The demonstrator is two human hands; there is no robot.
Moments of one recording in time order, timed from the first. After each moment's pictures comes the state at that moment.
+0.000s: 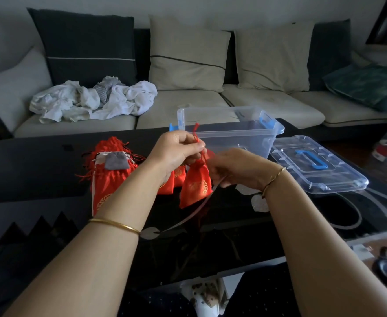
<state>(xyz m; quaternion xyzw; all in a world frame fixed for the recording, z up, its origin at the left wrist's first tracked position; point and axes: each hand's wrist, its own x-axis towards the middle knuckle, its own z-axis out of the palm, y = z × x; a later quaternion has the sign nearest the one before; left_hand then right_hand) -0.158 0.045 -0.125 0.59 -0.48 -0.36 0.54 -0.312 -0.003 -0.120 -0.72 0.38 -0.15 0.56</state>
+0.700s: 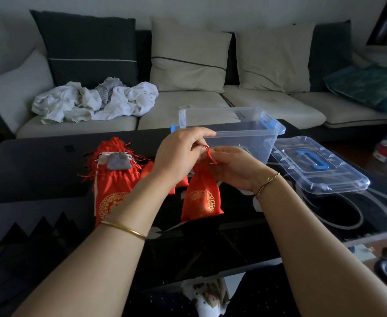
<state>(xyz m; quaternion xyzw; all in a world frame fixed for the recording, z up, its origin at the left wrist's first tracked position) -0.166 0.051 -0.129 0.58 -0.68 0.03 0.45 -0.302 -0.013 -0.141 -0.60 0.28 -0.25 0.71</state>
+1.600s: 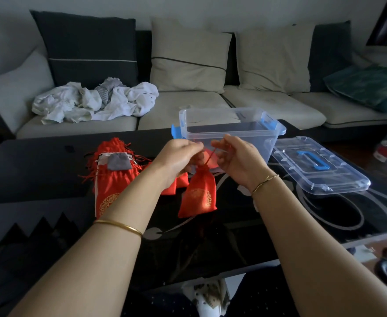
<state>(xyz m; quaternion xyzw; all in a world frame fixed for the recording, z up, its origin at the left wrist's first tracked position) -0.162 0.048 -0.129 0.61 -0.46 -0.38 0.52 -0.294 -0.022 -0.138 -0.41 0.30 -0.44 0.74</state>
